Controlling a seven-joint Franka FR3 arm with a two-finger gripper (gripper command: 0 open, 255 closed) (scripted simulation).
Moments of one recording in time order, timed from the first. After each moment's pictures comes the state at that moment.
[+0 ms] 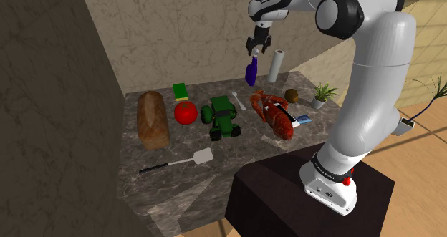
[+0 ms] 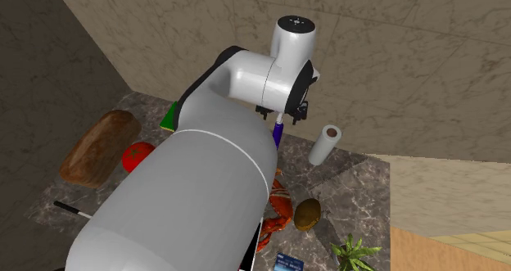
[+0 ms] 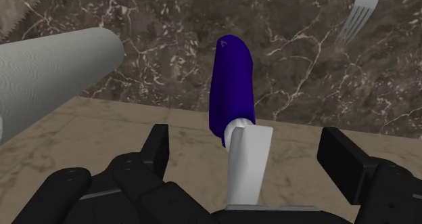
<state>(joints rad) -0.20 0.38 -0.27 -1.65 0.11 2.05 -0.16</state>
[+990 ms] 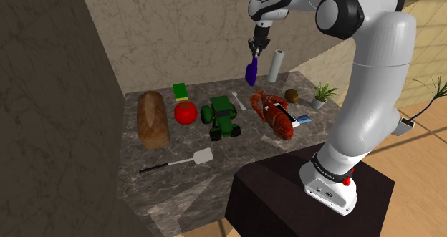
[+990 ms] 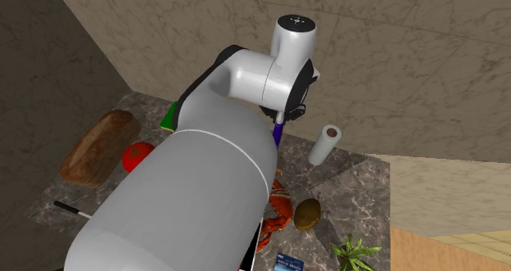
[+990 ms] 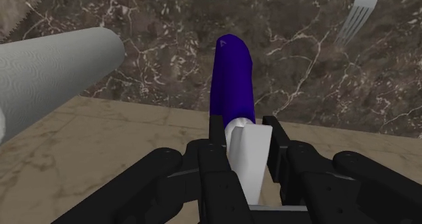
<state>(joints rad) -0.20 0.38 -0.27 -1.64 0.11 2.05 -0.16</state>
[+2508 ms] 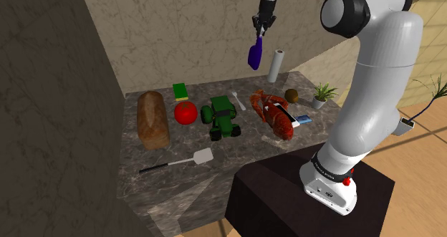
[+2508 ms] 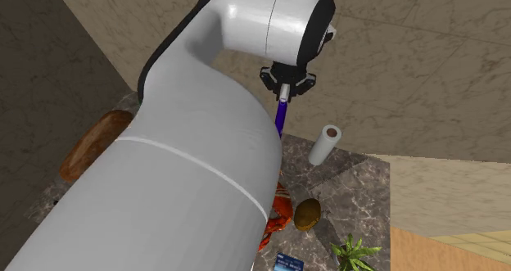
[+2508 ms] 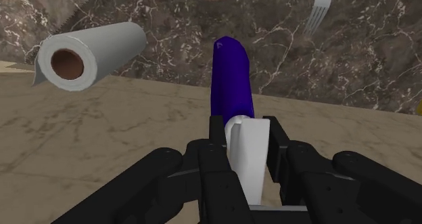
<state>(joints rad) -0.21 0.34 -0.28 -1.40 0.10 1.76 -0.15</state>
